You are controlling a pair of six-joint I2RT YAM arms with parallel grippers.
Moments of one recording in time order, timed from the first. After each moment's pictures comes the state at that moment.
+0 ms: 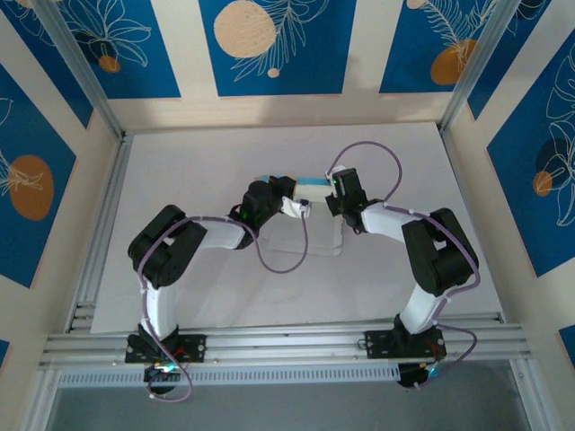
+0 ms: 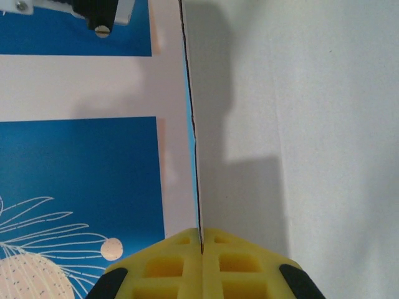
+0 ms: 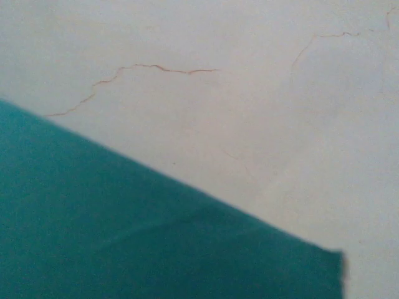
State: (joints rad) left arm -0.70 1.94 0.98 0.78 -0.06 1.50; right arm 0.41 1.73 0.91 0.04 0.29 -0.08
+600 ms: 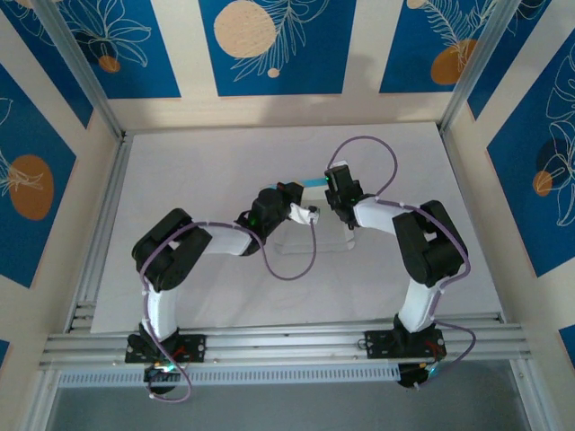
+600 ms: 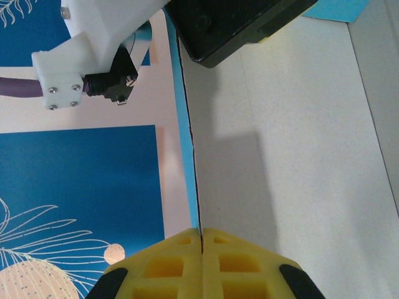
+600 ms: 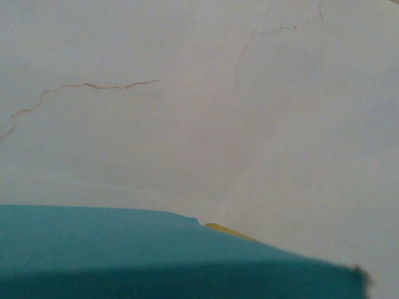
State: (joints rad) left arm -0.77 1.94 0.97 0.78 -0.14 1.50; right arm 0.43 1.81 1.00 0.01 0.49 0.01
